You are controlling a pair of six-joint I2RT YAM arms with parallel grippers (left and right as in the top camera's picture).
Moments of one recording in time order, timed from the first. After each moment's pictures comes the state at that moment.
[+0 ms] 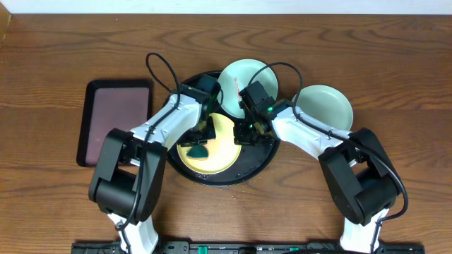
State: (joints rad) left arm -0.39 1.92 1.24 -0.94 -0.04 -0.54; right arm 0.59 1.99 1.23 -0.52 -0.33 0.59
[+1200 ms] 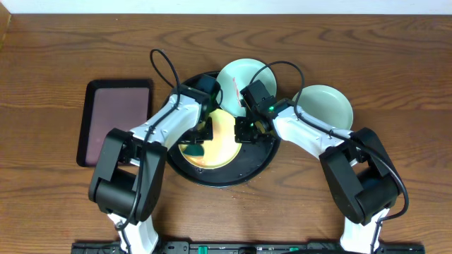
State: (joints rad) left arm -0.38 1.92 1.23 -0.94 -0.09 -0.41; right arm 0.58 1.99 1.23 -0.51 -0.32 0.59
